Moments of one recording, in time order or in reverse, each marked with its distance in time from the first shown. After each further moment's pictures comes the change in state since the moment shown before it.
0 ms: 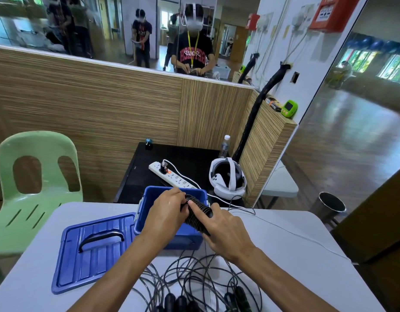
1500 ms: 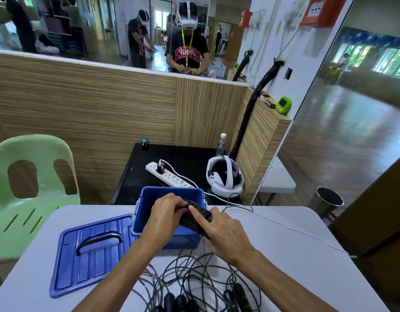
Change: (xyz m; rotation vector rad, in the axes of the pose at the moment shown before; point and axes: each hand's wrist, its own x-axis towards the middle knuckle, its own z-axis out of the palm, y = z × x) left_hand -0.003 -0.004 0.013 -0.155 -0.026 -0.037; right_hand -0.011 0.004 0.013 0.001 0.004 0.019
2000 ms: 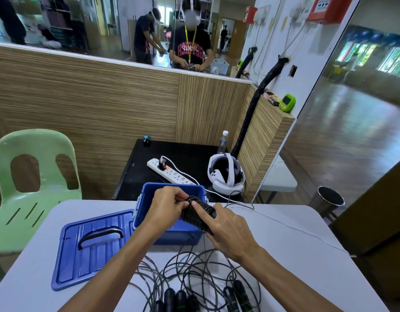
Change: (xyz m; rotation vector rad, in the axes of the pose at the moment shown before) left_hand 0.012 0.010 -0.011 -0.097 -0.073 -0.191; right_hand -0.001 0.004 -0.003 -0.007 0.033 -0.009
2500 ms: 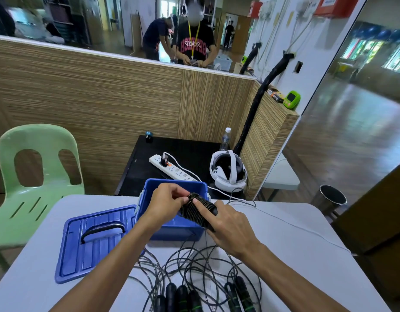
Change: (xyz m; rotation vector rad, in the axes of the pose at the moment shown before) left_hand 0.003 -0.007 -0.002 -0.238 -0.074 -0.196; right_hand 0.001 0.000 0.001 0.014 0.040 -0.037
